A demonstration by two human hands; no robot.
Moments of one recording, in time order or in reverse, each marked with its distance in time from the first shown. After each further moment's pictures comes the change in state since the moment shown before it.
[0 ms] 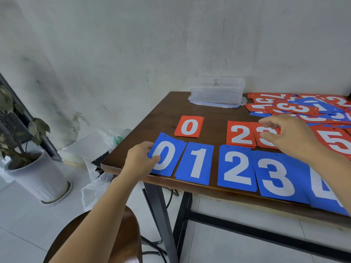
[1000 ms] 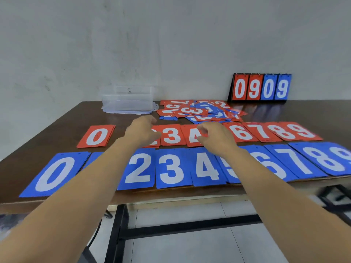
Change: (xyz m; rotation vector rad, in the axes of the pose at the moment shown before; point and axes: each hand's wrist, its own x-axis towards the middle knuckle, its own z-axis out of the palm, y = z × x) left_hand 0.033 0.222 0.111 0.005 -0.236 0.384; right_hand -0.044 0.075 -0.042 -0.147 0.058 0.183
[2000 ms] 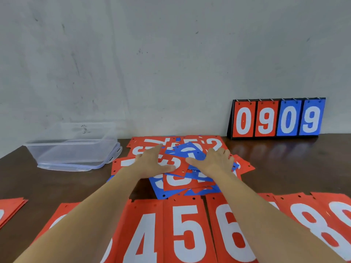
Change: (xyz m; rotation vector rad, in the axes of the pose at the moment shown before) left_hand 0.270 0.083 0.139 0.093 -0.222 -0.028; right_hand 0.268 0.178 0.041 -0.119 -0.212 0.343
